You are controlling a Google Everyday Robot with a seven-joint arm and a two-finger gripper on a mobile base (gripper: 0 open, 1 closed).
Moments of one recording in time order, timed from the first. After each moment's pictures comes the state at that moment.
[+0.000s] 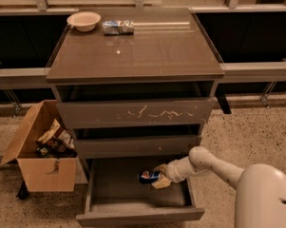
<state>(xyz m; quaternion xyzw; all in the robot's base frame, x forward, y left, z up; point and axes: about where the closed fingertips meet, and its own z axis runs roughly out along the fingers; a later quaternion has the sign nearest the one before) 0.579 -0.084 0.287 -0.56 0.72 0.31 0.26</state>
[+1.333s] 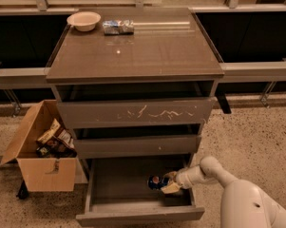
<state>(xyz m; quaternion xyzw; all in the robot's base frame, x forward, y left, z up) 0.581 -0.139 0.204 -0.50 0.75 0.36 0.25</state>
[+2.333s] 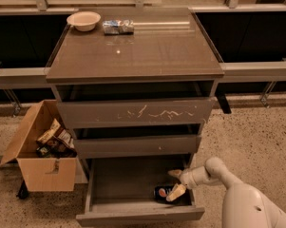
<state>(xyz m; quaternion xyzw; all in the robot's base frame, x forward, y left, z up) 0.581 -0.155 0.206 -0.50 0.74 0.37 0.27</state>
